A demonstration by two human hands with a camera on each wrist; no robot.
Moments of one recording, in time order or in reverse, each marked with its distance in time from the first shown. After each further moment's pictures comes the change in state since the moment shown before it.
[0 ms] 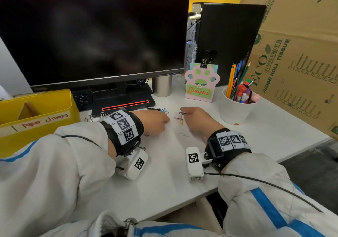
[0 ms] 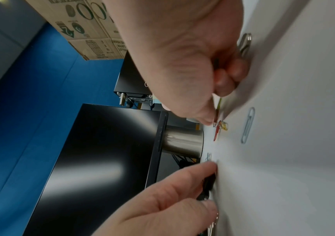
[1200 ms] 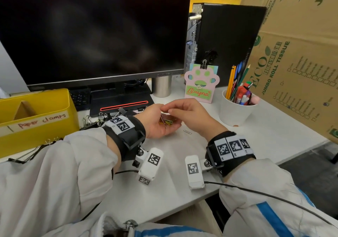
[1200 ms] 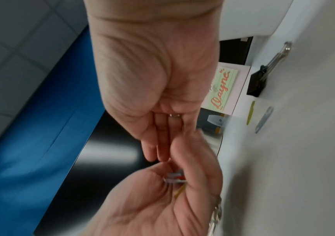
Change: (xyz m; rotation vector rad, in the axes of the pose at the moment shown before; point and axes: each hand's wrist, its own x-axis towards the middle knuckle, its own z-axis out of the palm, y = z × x) left_hand 0.023 0.009 0.012 -2.249 -0.088 -0.276; right_hand -0.027 -0.036 -0.005 0.479 -0.143 -0.407
